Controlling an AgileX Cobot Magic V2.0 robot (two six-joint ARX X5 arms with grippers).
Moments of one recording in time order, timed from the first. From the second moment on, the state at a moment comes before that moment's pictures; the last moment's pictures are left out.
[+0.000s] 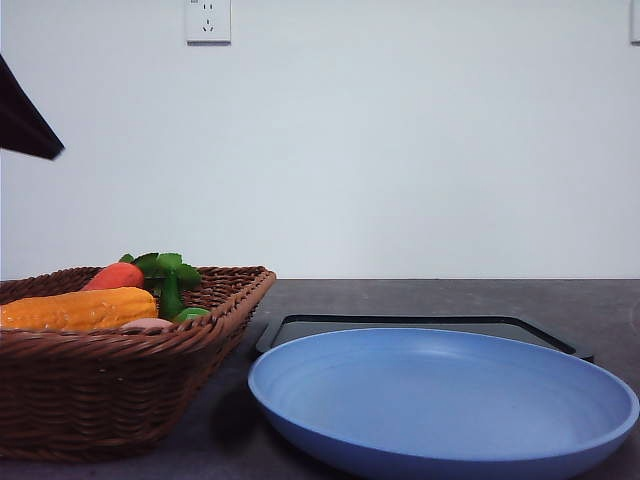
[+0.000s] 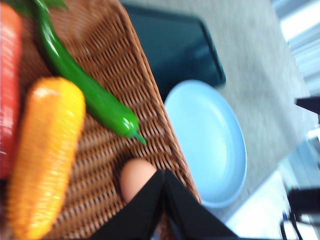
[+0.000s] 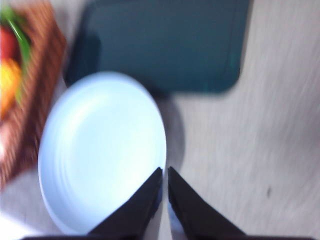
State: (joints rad) left_arx -0.14 0.91 0.69 -0.58 0.71 -0.20; right_arx 0.00 0.86 0.65 -0.77 -0.55 0.14
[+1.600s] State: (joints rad) left_arx -0.31 0.96 0.69 -0.56 0.70 -0.23; right_arx 0.25 1.23 0.65 -0.55 -0.51 0.19
